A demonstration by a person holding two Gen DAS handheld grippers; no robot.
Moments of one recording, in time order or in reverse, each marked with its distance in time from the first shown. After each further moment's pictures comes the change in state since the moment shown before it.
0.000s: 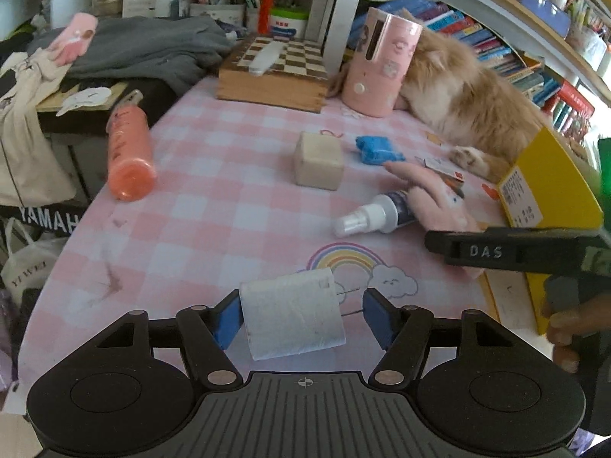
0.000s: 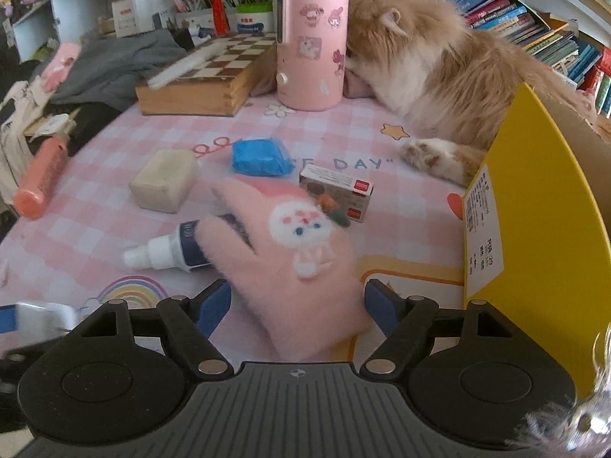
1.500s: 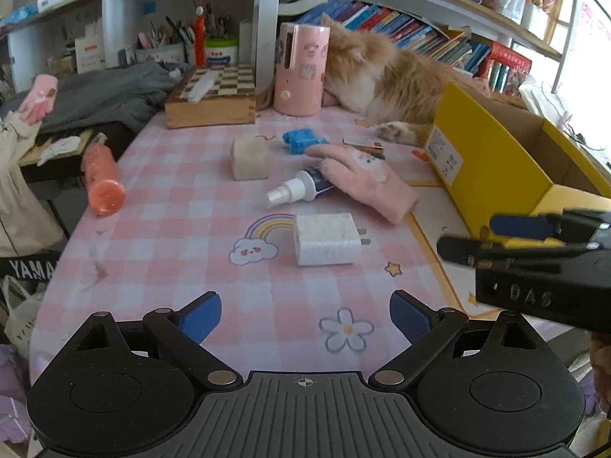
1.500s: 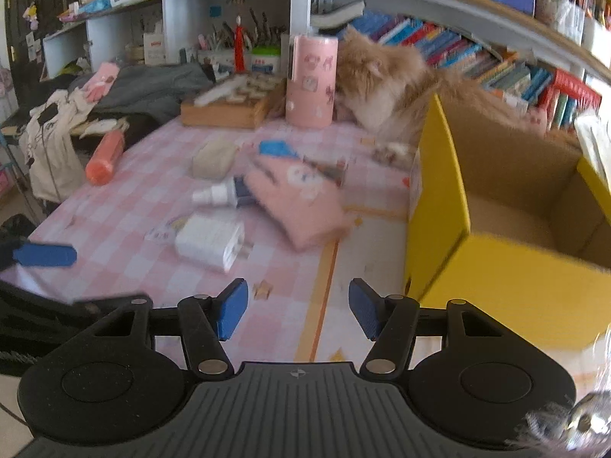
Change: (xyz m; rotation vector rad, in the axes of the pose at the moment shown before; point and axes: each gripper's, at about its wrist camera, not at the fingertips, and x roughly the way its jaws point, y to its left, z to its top) left arm -0.044 -0.045 -0.045 0.205 -0.060 -0.051; right arm -0.120 0.016 -0.086 -0.028 -0.171 -0.022
